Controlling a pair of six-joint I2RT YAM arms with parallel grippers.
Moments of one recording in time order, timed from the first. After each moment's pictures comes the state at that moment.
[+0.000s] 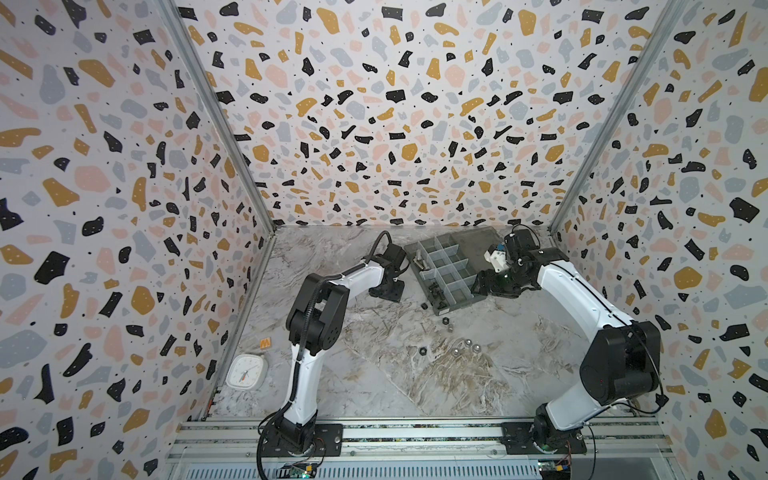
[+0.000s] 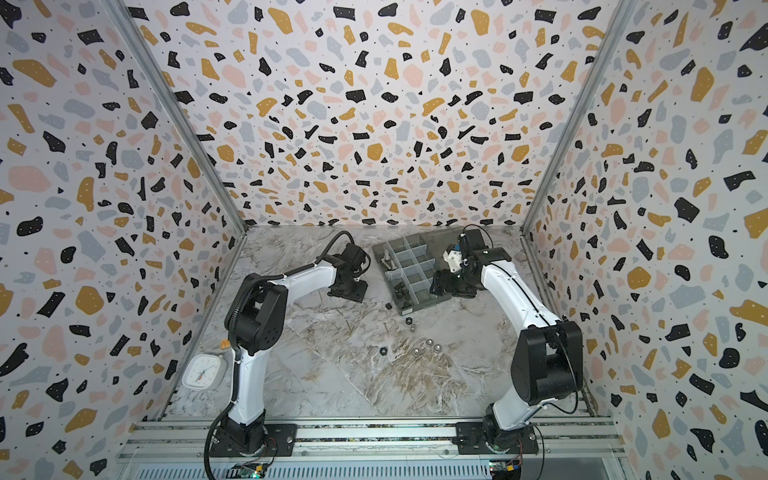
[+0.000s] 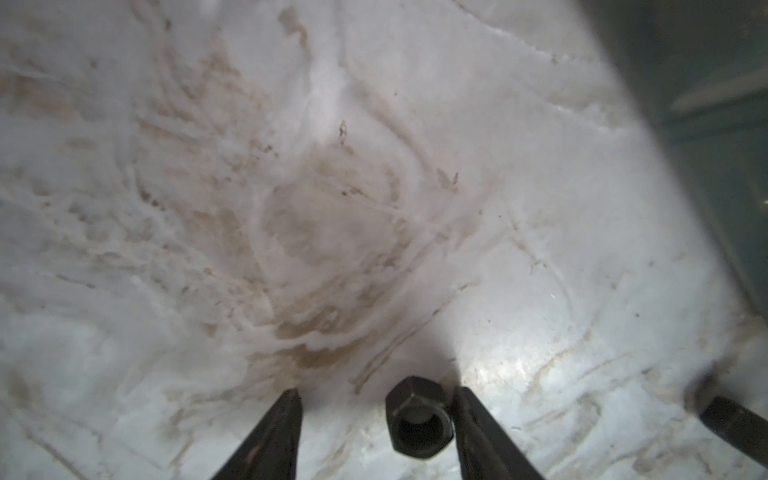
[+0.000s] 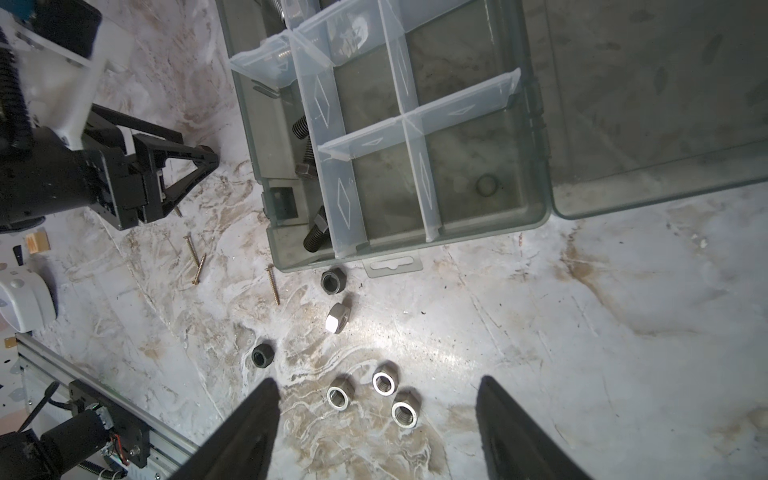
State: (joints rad) left arm -0.50 2.15 1.58 -0.70 -0.04 -0.17; right arm 0.22 1.60 1.37 -0.95 -0.35 0.15
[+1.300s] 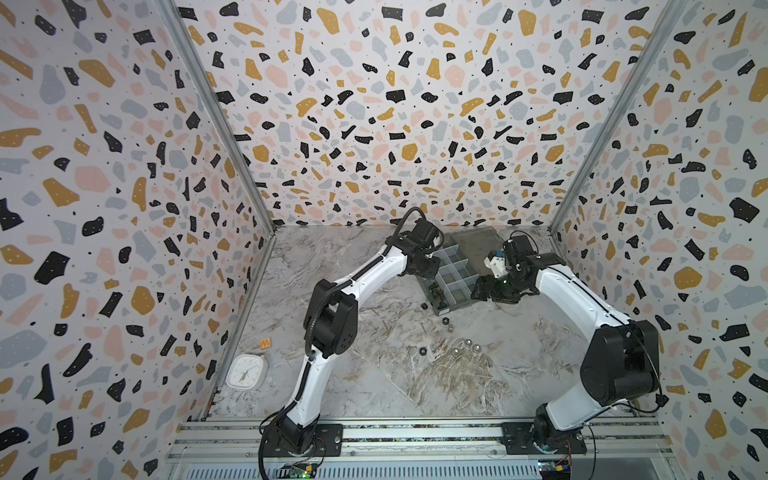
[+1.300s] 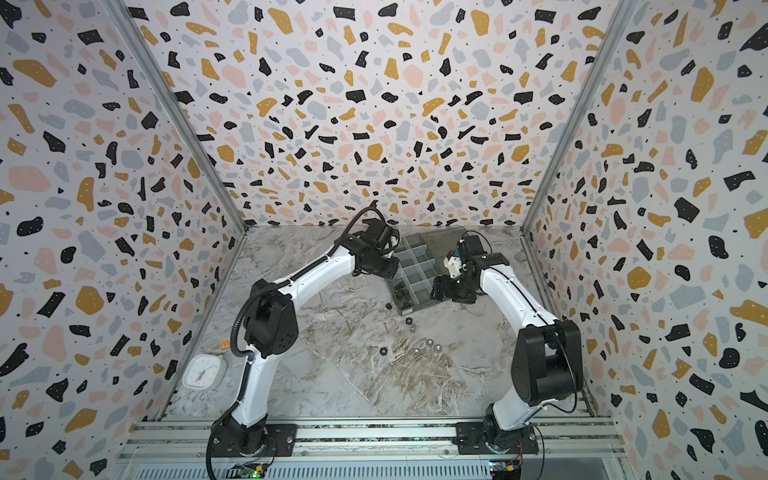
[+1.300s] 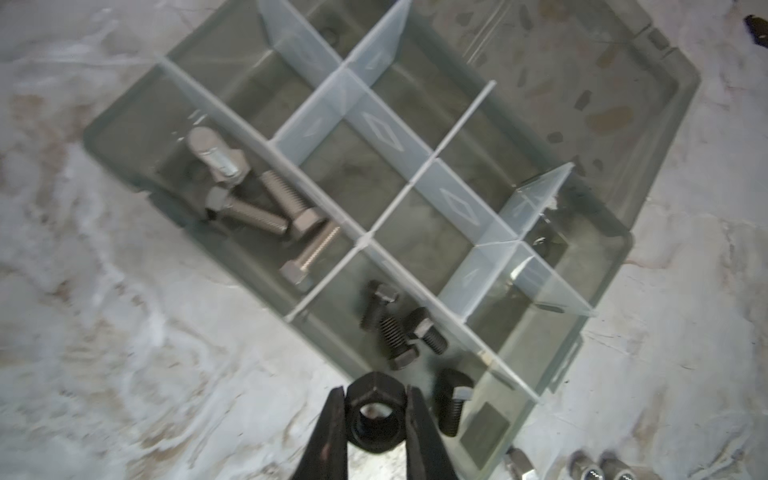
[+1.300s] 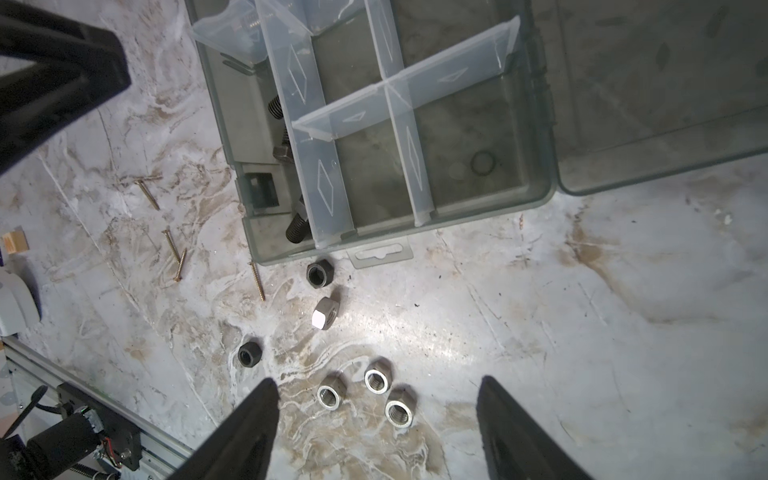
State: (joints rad) left arm -0.68 2.23 2.06 -0.82 0.10 -0.21; right arm 0.21 1.58 1.28 -0.92 -0.34 0.17
